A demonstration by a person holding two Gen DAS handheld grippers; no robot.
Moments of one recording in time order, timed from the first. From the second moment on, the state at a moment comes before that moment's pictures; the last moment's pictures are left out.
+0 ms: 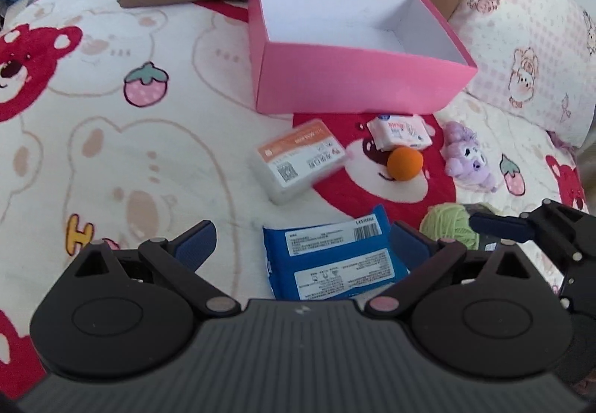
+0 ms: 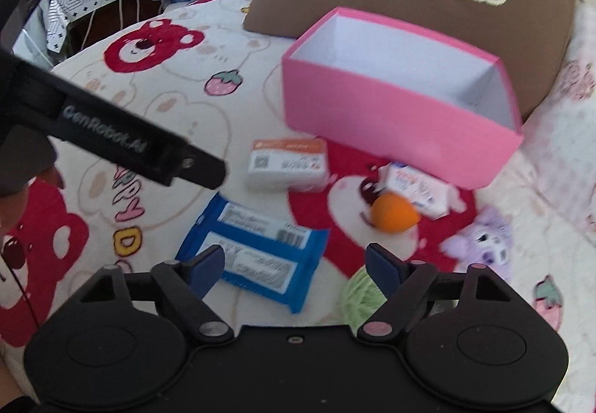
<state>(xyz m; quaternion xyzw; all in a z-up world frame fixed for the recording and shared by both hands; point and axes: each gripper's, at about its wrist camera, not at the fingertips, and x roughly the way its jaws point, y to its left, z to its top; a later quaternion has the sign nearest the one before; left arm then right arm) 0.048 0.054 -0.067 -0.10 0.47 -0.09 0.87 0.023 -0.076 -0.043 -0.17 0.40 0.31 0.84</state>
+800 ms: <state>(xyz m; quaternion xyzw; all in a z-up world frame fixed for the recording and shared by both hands) 0.046 0.056 -0.133 -0.13 0.49 -0.14 0.85 0.050 -0.085 -0.106 -0.02 0.48 0.27 0.83</state>
